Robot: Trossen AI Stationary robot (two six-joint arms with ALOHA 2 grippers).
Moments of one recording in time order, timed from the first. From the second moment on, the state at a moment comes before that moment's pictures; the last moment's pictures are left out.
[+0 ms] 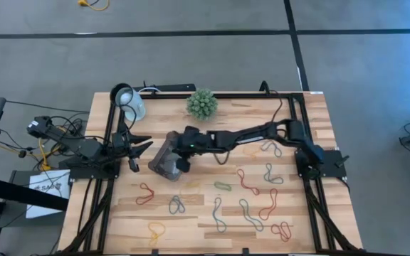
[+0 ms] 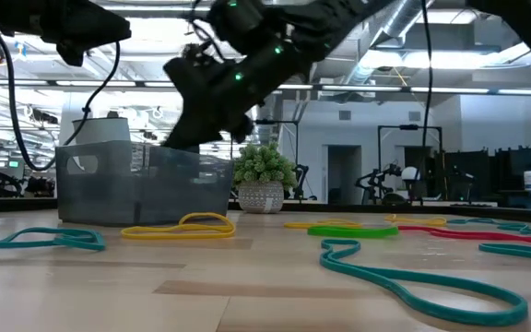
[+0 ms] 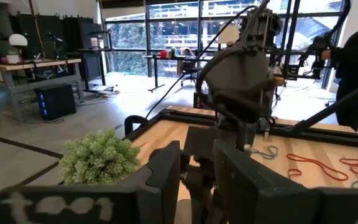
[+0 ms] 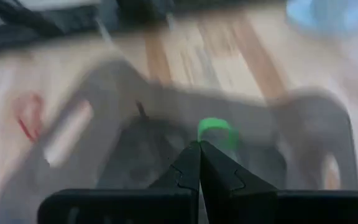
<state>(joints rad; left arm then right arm) -0.44 0.36 0.26 0.17 -0.80 0.02 -0.02 2.19 1.63 -0.11 0.06 0.13</state>
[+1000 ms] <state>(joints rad) -0.44 0.36 0.26 0.17 -0.80 0.01 -0.06 2.46 2.07 -0.64 0.11 0.15</state>
